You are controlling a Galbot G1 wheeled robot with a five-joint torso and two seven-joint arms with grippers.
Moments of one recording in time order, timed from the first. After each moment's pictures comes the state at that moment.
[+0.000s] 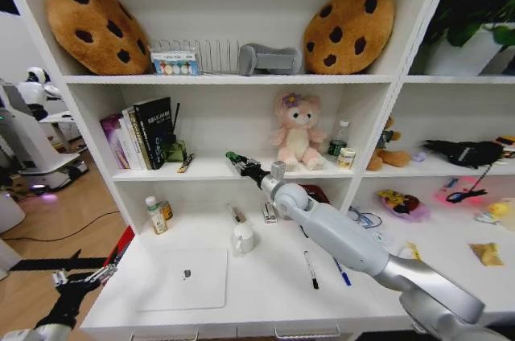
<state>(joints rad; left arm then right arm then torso) 2.00 -1.05 -1.00 -2.05 -0.63 -0.30 -0.02 -0.27 1.06 -0.39 1.62 1.01 -0.17 0.21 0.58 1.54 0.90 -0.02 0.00</state>
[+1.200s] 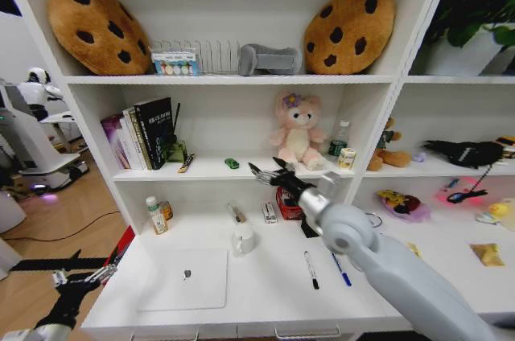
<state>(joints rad) 2.00 -1.05 -1.00 -2.05 -0.63 -0.30 -0.02 -1.01 0.70 0.25 2.34 0.98 -0.29 0.32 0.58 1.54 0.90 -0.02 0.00</state>
